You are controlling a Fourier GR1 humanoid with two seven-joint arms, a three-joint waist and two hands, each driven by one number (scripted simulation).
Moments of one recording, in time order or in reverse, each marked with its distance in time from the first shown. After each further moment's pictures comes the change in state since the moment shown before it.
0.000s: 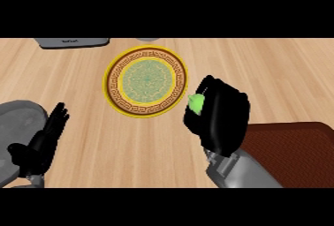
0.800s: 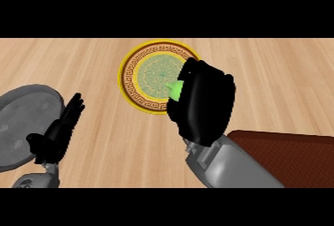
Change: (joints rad) left arm -0.080 -0.034 -0.054 0.006 -0.036 -0.019 0.009; right arm -0.200 0.076 -0.027 0.055 0.002 0.113 0.055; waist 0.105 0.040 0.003
